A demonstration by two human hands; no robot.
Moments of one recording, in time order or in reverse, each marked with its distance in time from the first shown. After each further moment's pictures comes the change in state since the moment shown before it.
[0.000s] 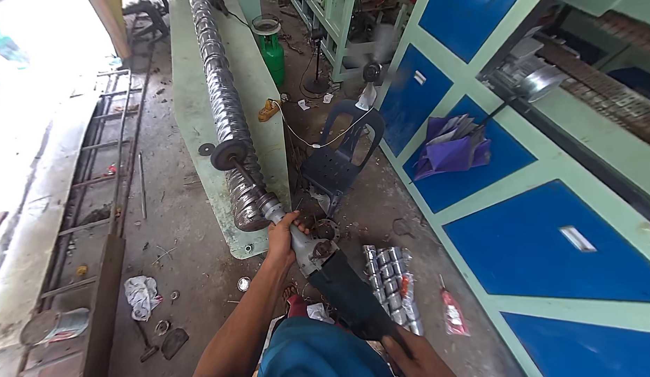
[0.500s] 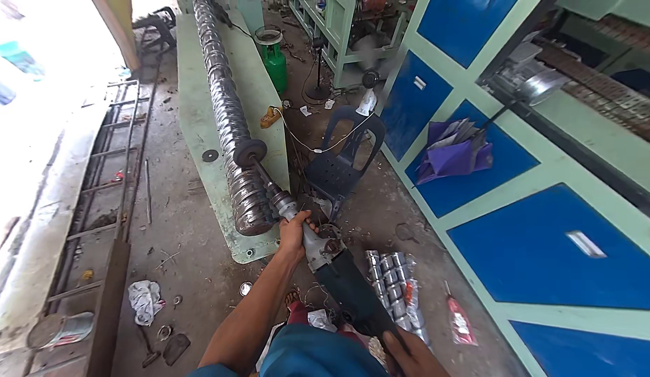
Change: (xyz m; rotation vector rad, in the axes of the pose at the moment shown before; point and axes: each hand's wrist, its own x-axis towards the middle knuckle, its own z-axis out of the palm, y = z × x) left_hand 0.020 -0.016 0.022 0.103 0.003 -0.023; right_hand 0.012 0.021 0.002 0.179 0.001 0.030
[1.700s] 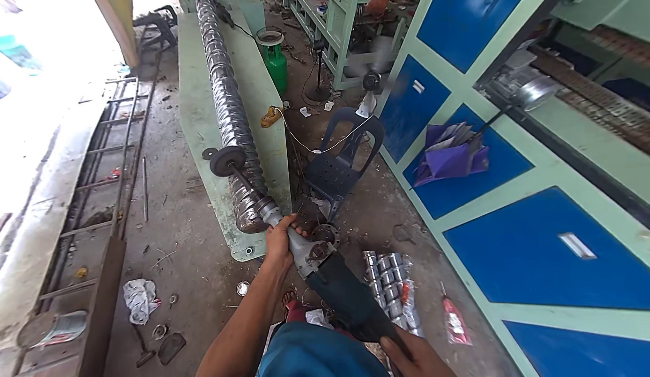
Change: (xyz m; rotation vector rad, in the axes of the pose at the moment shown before) left_hand -0.026 0.017 -0.027 -0.118 0.011 0.037; right_hand -0.015 -0.035 -0.003 -0.217 -0.045 0.015
